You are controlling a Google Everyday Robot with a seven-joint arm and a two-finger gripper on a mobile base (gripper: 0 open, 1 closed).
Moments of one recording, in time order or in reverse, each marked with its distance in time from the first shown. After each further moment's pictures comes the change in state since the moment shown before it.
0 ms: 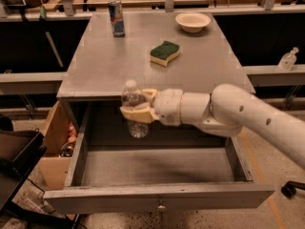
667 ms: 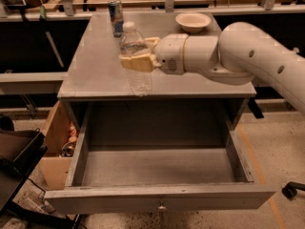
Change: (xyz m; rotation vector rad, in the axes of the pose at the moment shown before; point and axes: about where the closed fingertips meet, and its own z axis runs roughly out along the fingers) arm -0.122 -0.058 -0.009 0.073 0.014 -0.019
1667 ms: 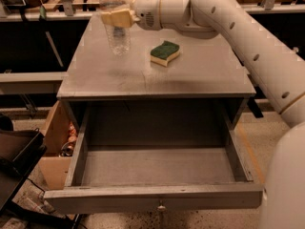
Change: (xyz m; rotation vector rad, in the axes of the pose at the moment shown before) arm -0.075 -0.087 0.072 -0.063 -0.111 -0.046
